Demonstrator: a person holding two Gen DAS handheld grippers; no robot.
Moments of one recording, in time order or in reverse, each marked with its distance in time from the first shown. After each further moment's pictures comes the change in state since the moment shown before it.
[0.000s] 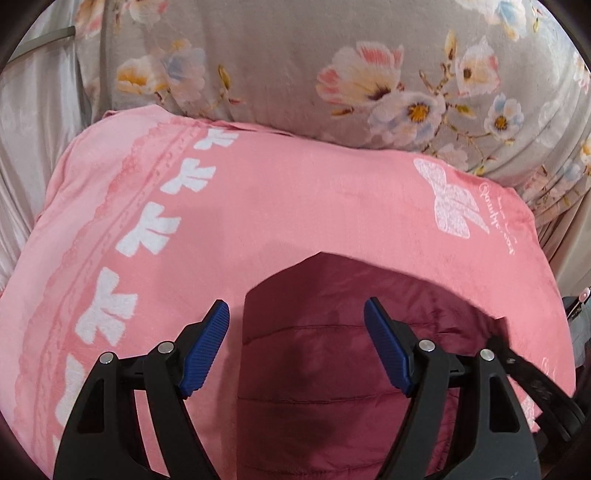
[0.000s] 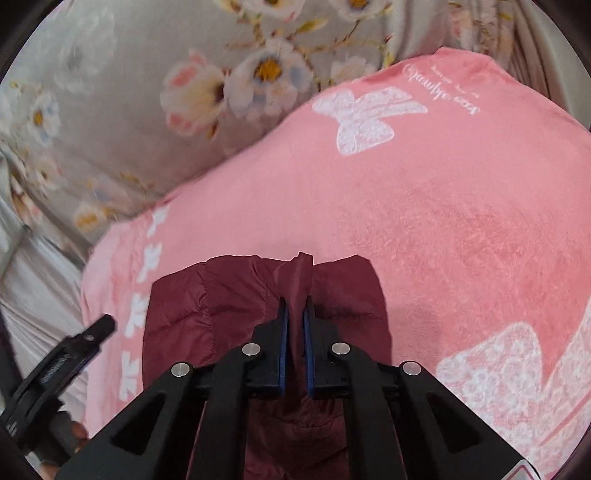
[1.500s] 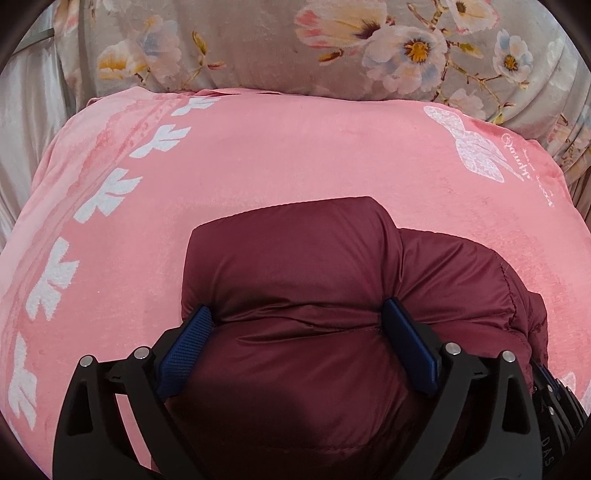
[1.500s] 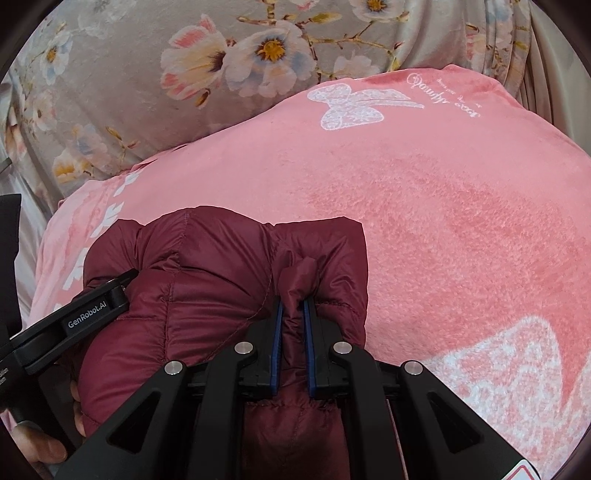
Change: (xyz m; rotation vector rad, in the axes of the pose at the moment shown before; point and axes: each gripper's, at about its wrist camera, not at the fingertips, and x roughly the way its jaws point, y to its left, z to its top) left arm 0.102 -0.043 -0.064 0.063 0.009 0.095; right arm 0.061 -0.034 -0.055 -0.181 -0.046 -0.087
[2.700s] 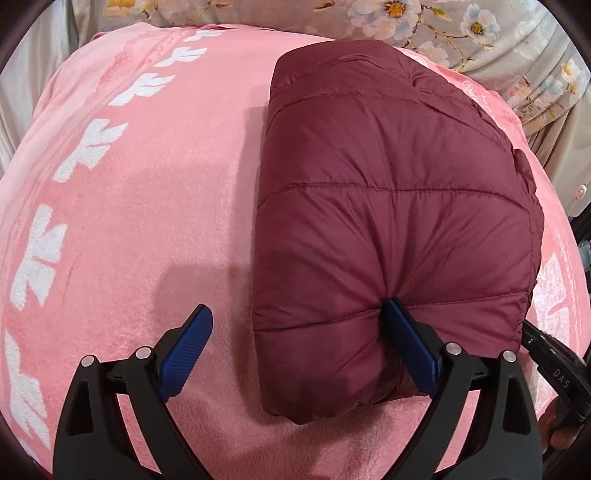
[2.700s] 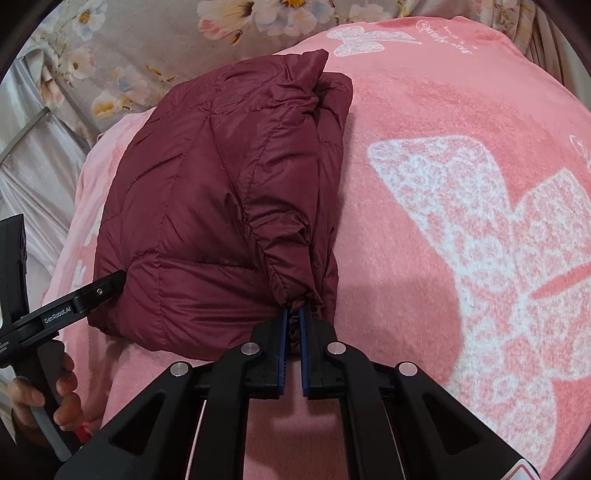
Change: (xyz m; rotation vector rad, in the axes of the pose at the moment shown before) left arm -0.092 0.074 -0.123 0.024 0.226 -0.155; right arm -0.095 -0.015 -0.099 -0.043 0.259 0.109
